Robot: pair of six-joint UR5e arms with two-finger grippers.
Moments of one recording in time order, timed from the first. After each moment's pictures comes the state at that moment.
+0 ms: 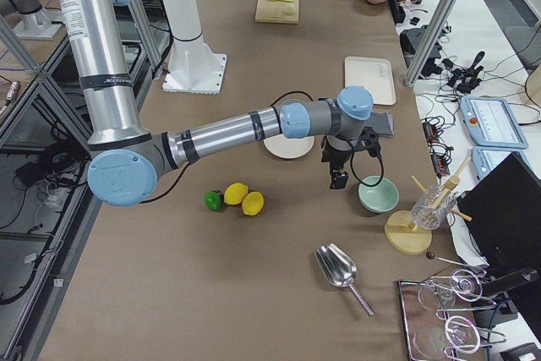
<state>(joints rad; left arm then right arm) -1.54 -1.67 -1.66 -1.43 -2.31 0.16 1.37 -1.38 1.69 -1.72 2.34 0.01</state>
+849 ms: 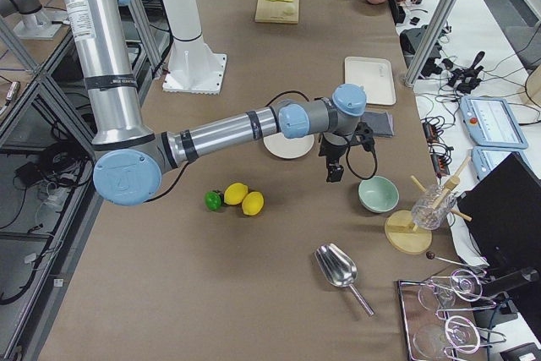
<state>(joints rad) -1.54 -1.62 -1.71 -1.44 -2.25 0.16 1.29 -1.39 1.70 -1.62 2.34 0.11</state>
